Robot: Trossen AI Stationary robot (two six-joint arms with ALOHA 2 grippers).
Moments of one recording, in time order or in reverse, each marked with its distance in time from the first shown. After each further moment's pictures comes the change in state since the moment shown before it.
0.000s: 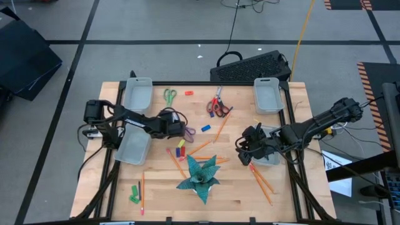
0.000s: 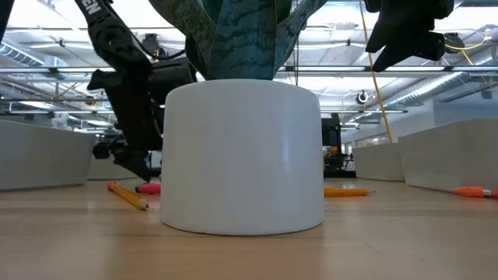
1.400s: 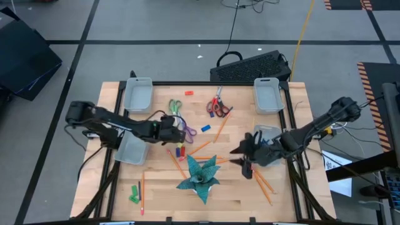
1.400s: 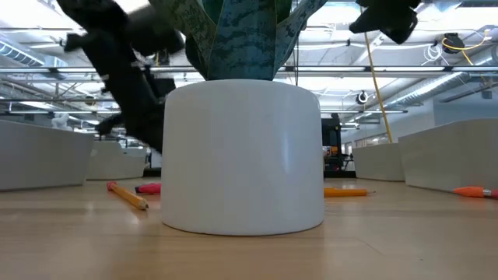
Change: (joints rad) left arm -0.155 -0.224 -0.008 0.008 0.121 0.175; right arm 0.095 0.019 -0.062 0.366 0.031 -0.459
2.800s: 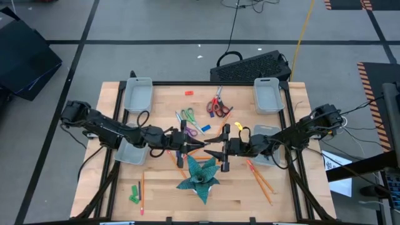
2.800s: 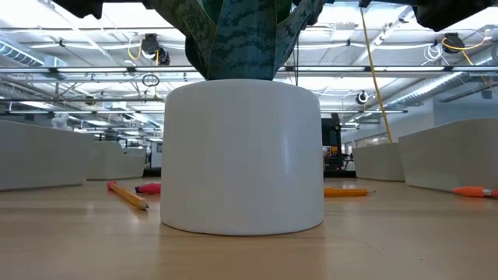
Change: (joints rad) left arm -0.161 -0.060 0.003 1.076 0.382 1.111; right arm -0.177 0.357 -0.166 1.410 -0.057 -0.709
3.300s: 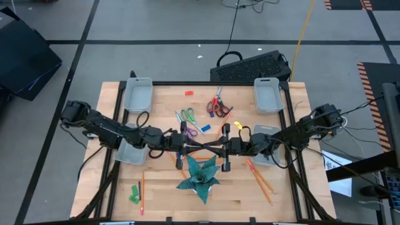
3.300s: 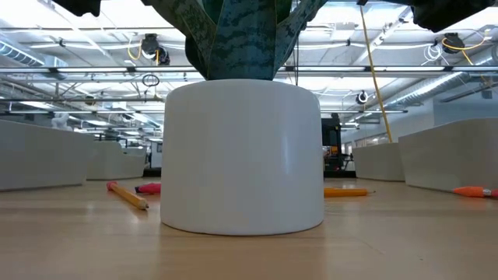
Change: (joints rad) left arm -0.008 0.000 0.000 0.002 0.006 0.023; right arm -0.005 -0.001 0.000 0.034 -0.048 -0.014
